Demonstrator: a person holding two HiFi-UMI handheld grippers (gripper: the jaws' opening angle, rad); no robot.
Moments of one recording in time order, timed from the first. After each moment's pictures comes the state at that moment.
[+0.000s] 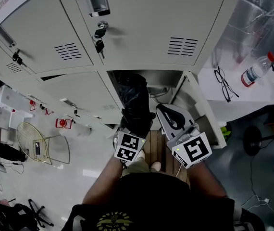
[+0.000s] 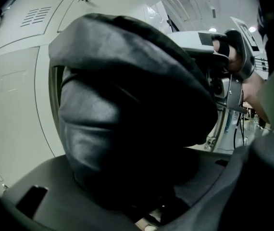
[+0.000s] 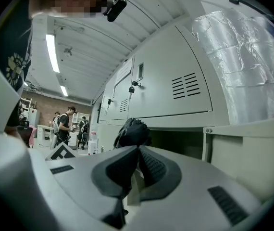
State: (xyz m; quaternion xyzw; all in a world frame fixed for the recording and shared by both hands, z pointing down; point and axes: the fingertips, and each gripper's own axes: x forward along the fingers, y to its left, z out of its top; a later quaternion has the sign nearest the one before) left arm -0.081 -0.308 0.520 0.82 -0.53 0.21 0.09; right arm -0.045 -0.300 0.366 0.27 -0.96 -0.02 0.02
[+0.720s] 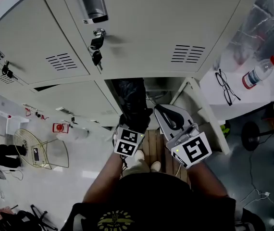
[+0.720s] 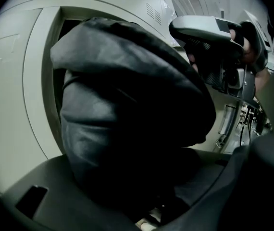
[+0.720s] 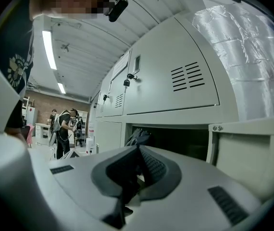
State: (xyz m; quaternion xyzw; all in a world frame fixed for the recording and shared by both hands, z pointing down) left arm -0.101 -0.348 0.547 0.82 -0.51 0.22 0.13; right arm -0.063 -0.326 0.370 0.28 -0.96 -0.02 0.04
